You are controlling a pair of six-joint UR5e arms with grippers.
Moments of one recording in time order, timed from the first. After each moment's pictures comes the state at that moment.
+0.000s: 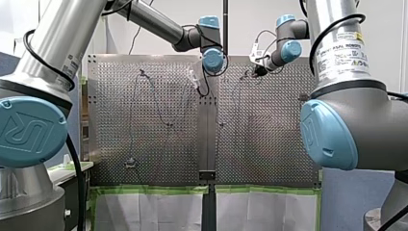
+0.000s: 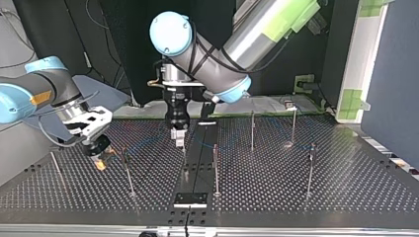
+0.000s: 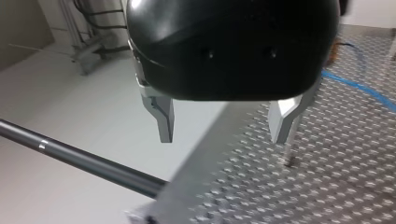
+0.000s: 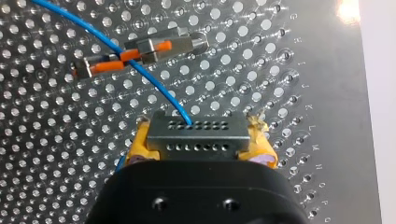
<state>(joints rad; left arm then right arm) -0.71 -1.93 -1.40 -2.76 -2.21 -1.90 1.82 -1.22 1.27 0.07 1.16 1.83</state>
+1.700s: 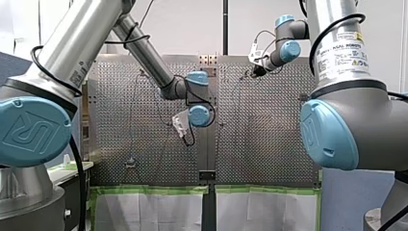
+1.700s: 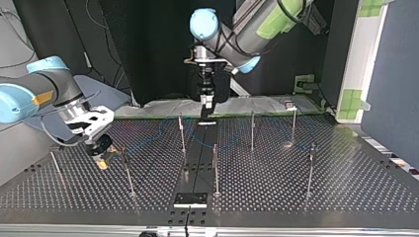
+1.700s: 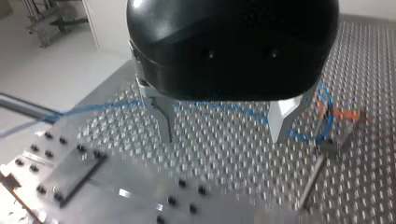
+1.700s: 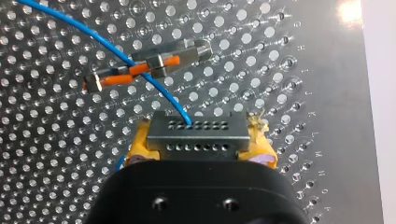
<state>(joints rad) -0.67 -2.02 -1.84 -2.32 -2.22 -1.91 1.83 -1.22 1.27 0.07 1.16 1.83</state>
